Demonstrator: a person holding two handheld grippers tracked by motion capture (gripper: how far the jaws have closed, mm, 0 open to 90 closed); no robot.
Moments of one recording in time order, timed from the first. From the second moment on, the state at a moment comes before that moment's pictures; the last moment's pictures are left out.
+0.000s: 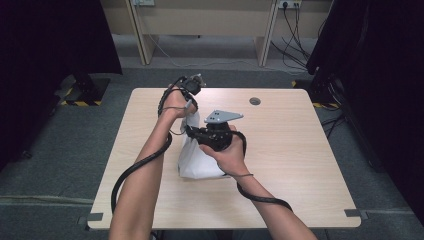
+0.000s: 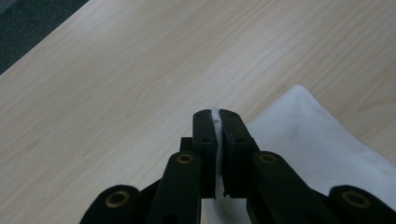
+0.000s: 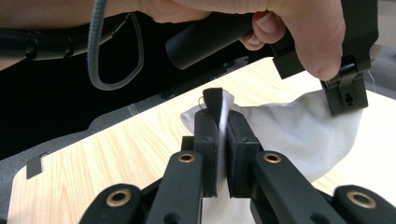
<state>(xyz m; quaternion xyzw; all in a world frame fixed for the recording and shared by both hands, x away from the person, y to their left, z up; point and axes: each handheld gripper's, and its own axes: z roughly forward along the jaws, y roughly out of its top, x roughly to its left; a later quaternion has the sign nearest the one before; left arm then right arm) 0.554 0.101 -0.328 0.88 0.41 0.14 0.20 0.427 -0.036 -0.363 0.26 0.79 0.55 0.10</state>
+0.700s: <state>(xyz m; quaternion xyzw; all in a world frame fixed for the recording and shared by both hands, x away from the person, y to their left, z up) 0.553 0.094 -0.334 0.88 0.40 0.14 0.20 0.426 -0.044 -0.365 0.27 0.79 0.55 0.10</state>
